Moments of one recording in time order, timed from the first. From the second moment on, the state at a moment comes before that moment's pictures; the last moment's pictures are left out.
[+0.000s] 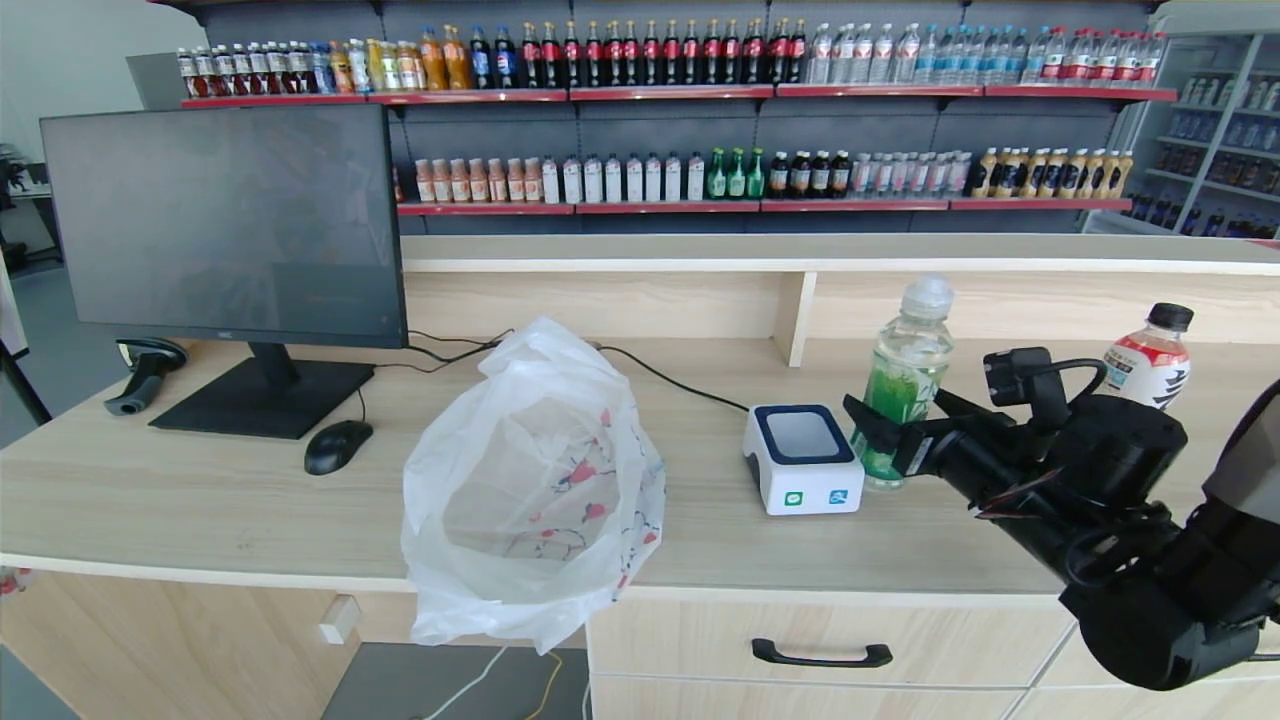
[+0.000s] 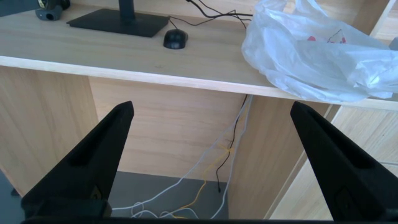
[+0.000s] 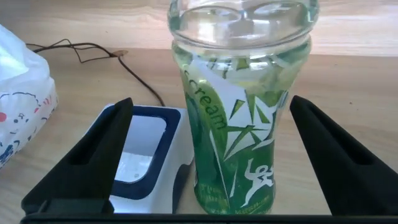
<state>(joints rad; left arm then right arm) 0.00 0.00 0.00 -0.01 0.00 -0.02 0.21 2.04 -0.52 -1.57 0.07 0.07</state>
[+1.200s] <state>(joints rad) 0.00 0.00 0.00 -0.01 0.00 -0.02 0.21 2.18 -0.72 -1.57 0.00 0.08</state>
